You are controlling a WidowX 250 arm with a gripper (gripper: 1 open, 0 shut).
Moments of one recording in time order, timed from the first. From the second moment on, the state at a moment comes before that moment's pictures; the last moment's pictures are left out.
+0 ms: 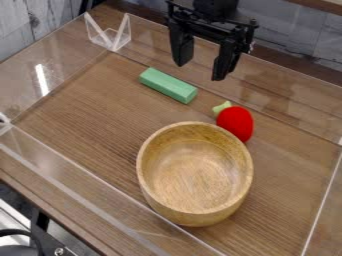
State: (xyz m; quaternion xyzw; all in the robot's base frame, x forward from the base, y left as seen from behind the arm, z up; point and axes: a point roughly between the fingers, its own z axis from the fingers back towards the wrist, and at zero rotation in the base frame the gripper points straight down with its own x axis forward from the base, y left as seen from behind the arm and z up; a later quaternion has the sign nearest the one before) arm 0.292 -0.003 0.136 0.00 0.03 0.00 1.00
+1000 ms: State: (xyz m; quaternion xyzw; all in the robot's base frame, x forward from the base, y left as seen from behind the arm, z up) arm 0.299 -0.063 0.061 0.00 0.07 -0.01 1.00
